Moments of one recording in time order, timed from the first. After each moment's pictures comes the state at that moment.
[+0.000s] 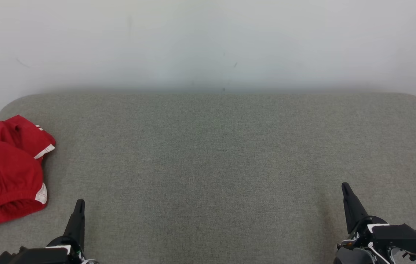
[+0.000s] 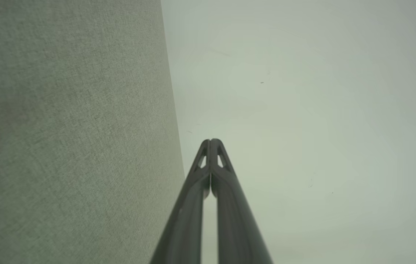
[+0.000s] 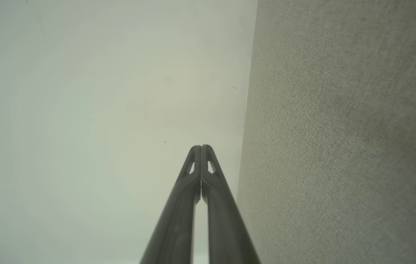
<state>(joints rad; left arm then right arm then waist) -0.11 0.05 0.11 0.25 -1.61 -0.13 0.12 -0.11 -0.05 -0.11 0.24 1.61 0.13 0.11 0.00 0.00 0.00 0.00</state>
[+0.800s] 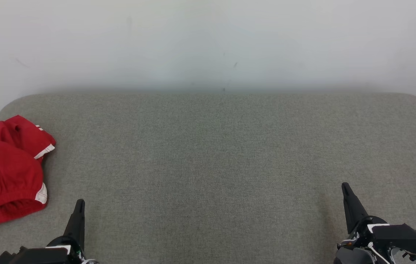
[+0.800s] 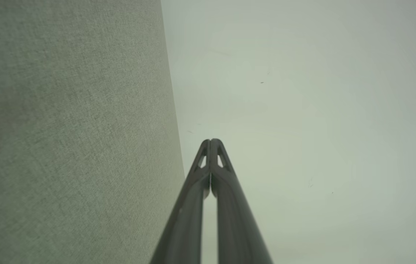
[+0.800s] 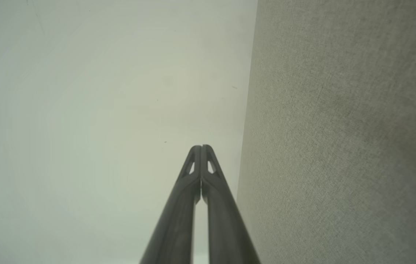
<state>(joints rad) -0.11 0.05 0.11 0.25 -1.61 -0.13 0.12 -0.11 -0.05 -0.11 0.24 1.61 0.13 0.11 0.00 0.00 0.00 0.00</state>
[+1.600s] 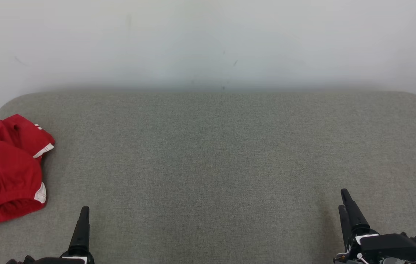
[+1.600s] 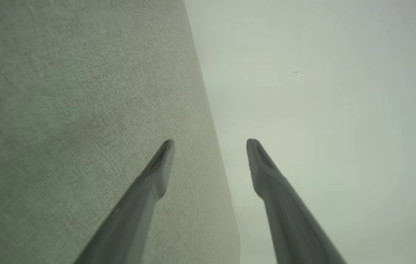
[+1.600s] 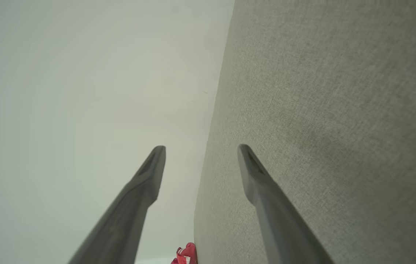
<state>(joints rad) -0.08 0.04 0.09 0.29 -1.44 -0.13 0.05 -0.08 -0.07 -0.07 0.28 1.49 0.12 0.05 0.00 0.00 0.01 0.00</state>
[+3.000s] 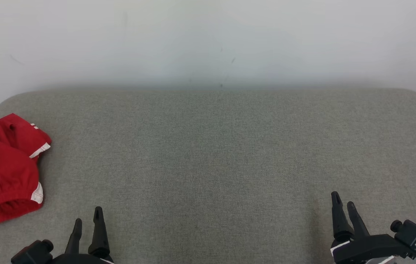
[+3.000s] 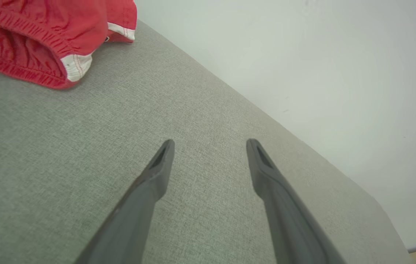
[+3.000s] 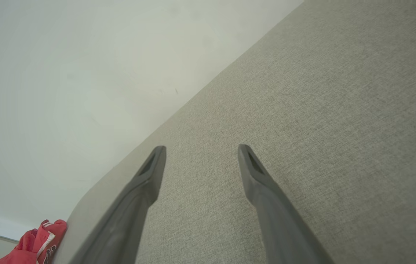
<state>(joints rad) -0.08 0.04 0.03 0.29 -0.68 -0.06 -0.11 -0.08 -0.09 -0.03 0.33 0.78 0.12 -0.11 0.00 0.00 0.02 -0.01</state>
